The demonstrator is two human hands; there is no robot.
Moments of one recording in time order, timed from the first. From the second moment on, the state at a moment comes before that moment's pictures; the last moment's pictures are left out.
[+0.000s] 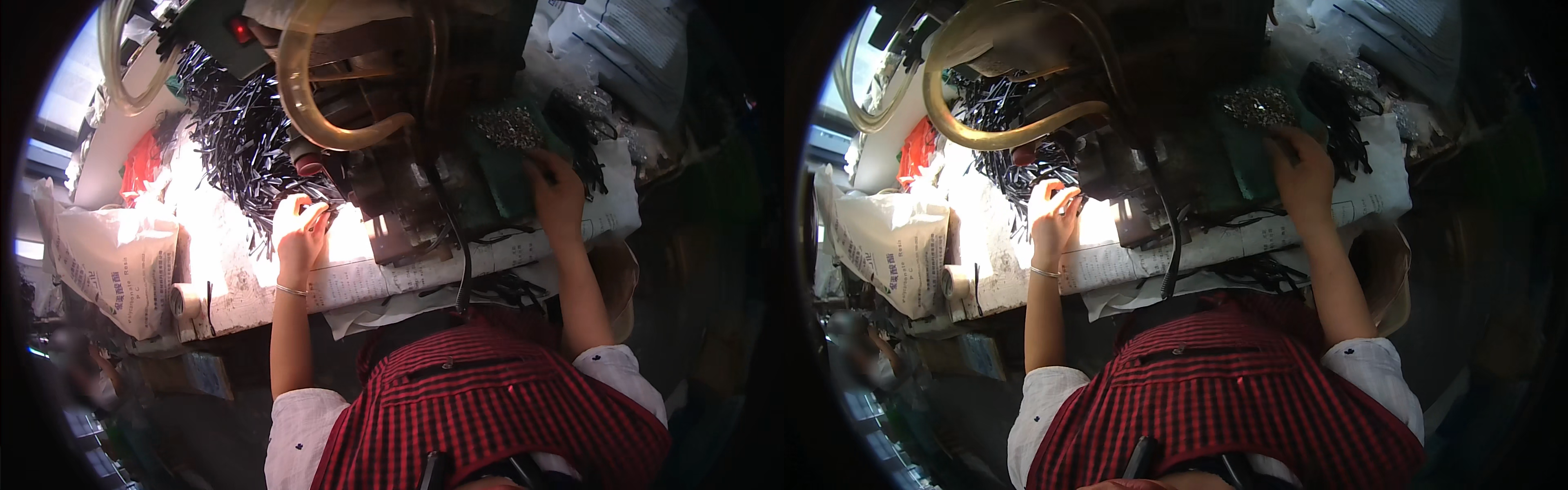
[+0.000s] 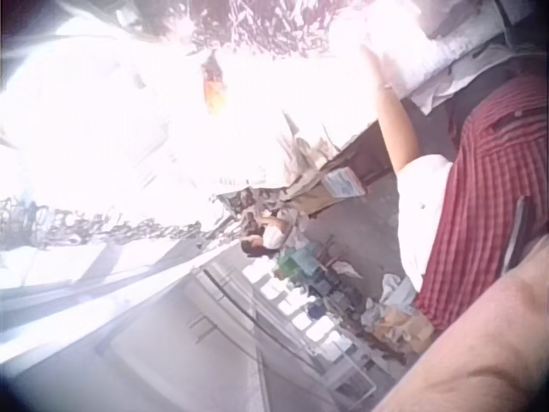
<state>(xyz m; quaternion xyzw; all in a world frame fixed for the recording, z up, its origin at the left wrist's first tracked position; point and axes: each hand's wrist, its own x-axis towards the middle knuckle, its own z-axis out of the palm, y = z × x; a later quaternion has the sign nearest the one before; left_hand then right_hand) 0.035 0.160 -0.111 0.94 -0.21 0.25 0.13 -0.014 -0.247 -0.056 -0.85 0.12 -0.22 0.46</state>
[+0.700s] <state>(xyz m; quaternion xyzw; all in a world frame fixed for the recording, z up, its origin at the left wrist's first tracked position) -0.001 0.046 0.048 0.67 -0.28 0.39 0.56 -0.018 -0.143 0.018 -0.70 -0.12 -0.20 0.68</state>
